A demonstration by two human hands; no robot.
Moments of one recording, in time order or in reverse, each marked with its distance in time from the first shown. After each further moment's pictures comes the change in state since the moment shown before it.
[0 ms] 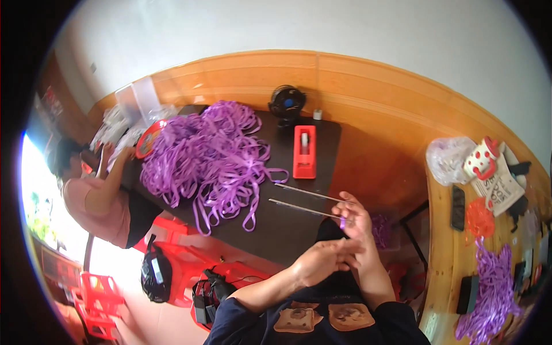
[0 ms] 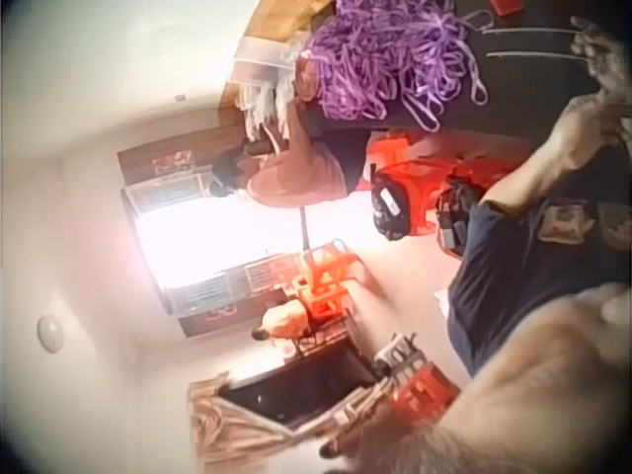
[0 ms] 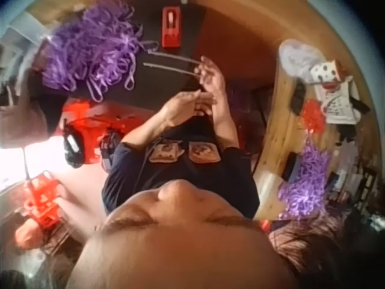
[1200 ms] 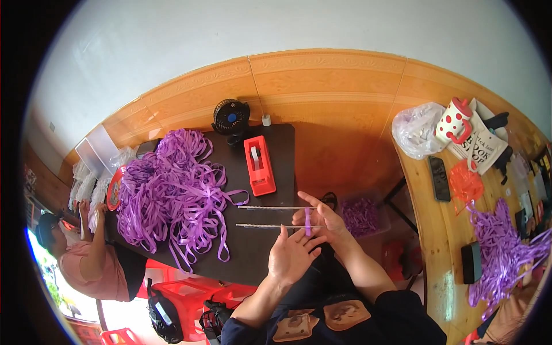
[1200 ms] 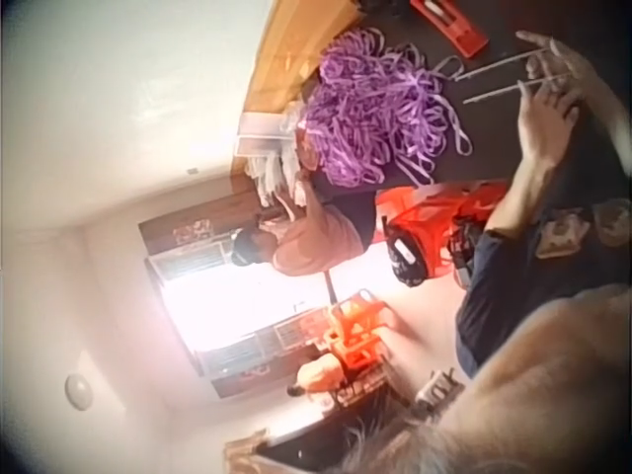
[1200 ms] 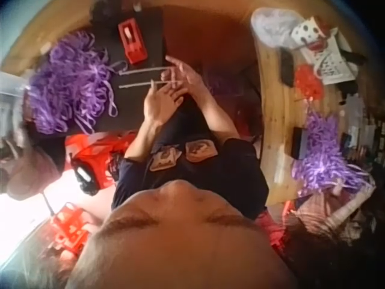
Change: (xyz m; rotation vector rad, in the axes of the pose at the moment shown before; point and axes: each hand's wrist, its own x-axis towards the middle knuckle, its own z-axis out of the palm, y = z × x) left_hand 0.034 0.018 -0.030 -0.265 0.227 0.113; right_hand 0.004 0.001 0.022 -0.154 -0.020 0.037
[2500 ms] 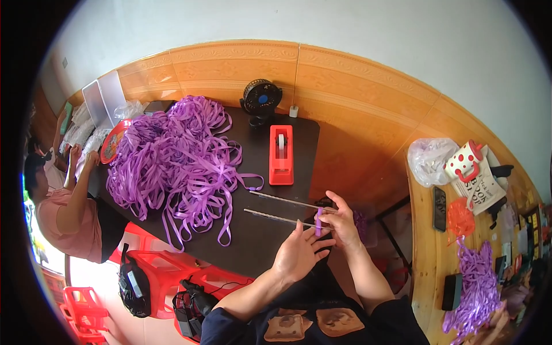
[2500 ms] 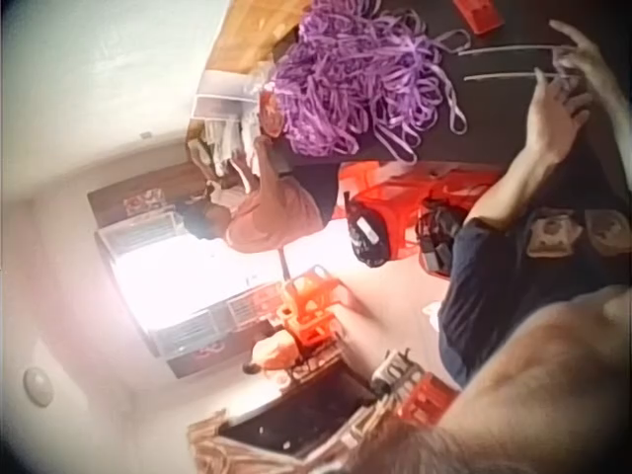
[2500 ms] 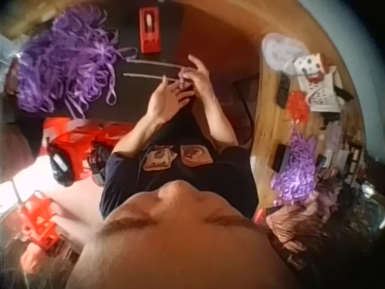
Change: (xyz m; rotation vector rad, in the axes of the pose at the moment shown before) left_hand -0.003 0.004 -0.002 0.011 0.010 -0.014; right_hand -0.004 -0.018 0.031 -0.527 0.367 -0.026
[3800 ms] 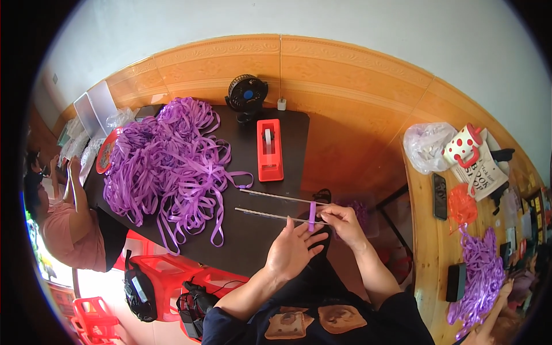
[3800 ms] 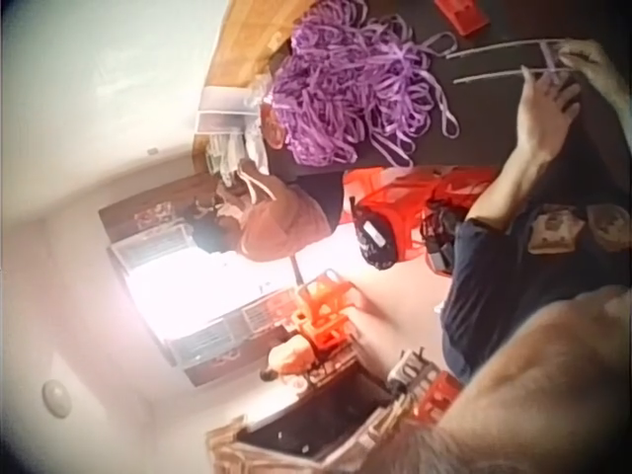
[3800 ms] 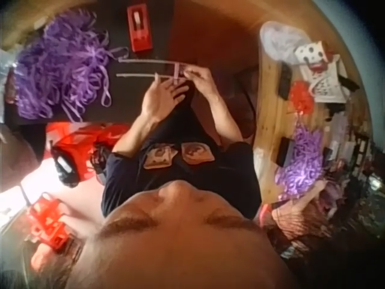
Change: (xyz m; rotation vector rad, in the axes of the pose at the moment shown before) left_hand 0.003 -0.001 -0.004 0.038 0.010 -0.001; right_hand -0.010 0.009 -0.037 -0.377 -0.142 -0.195
